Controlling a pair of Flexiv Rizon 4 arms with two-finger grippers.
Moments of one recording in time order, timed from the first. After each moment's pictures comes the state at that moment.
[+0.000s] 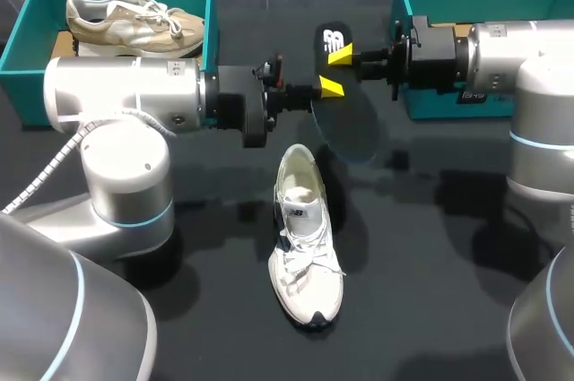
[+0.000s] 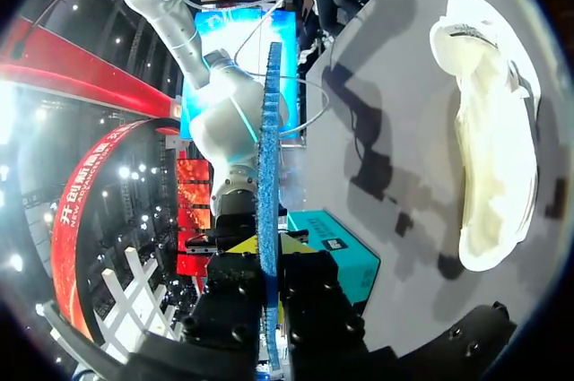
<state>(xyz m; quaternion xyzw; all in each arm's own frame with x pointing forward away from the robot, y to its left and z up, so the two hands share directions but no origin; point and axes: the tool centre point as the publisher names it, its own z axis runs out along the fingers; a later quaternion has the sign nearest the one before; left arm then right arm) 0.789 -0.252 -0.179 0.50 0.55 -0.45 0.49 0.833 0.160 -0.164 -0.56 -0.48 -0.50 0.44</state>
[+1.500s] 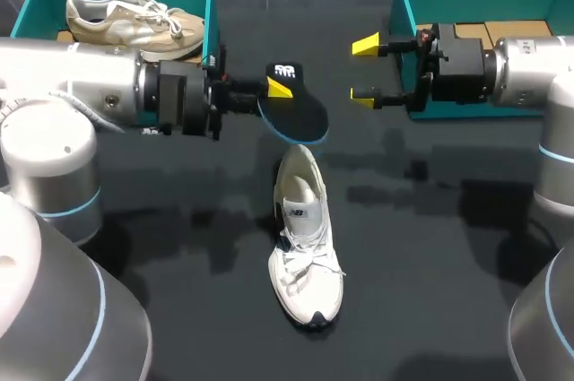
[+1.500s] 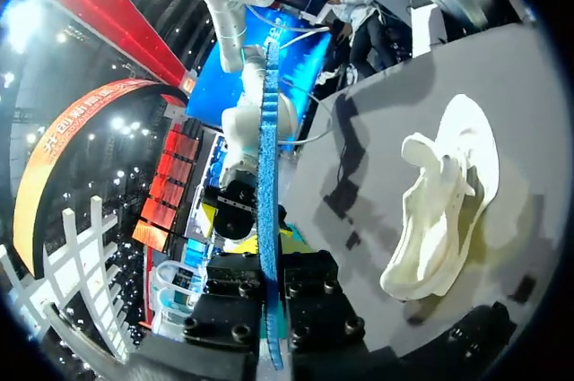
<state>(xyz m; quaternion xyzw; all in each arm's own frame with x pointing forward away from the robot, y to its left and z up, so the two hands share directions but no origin) 0.766 -0.178 -0.164 0.41 0.65 -0.52 0.37 0.806 0.130 -0.161 -0.53 -0.50 -0.53 0.44</state>
